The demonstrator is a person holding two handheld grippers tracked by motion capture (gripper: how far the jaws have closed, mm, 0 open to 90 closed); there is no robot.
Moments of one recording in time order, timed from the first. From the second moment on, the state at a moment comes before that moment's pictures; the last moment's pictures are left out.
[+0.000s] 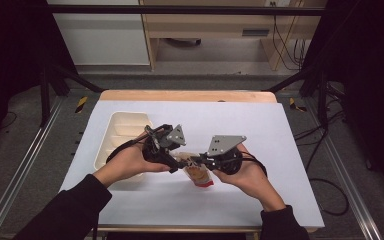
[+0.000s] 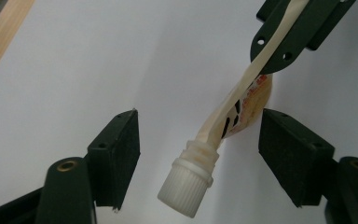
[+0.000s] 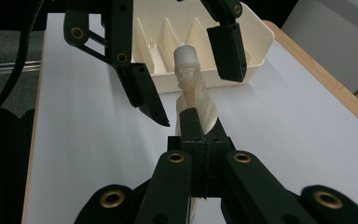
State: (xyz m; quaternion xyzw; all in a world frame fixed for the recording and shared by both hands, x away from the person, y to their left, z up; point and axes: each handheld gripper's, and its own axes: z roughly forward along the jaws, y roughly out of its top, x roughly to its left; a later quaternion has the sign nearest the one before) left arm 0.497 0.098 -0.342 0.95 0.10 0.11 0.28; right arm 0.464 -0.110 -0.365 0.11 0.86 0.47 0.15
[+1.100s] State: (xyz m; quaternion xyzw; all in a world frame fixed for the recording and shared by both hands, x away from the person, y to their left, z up) left arm 0.492 0.088 -0.349 0.96 0.05 0.08 0.25; right arm 0.462 -0.112 -0.374 0.13 0.87 0.46 0.13
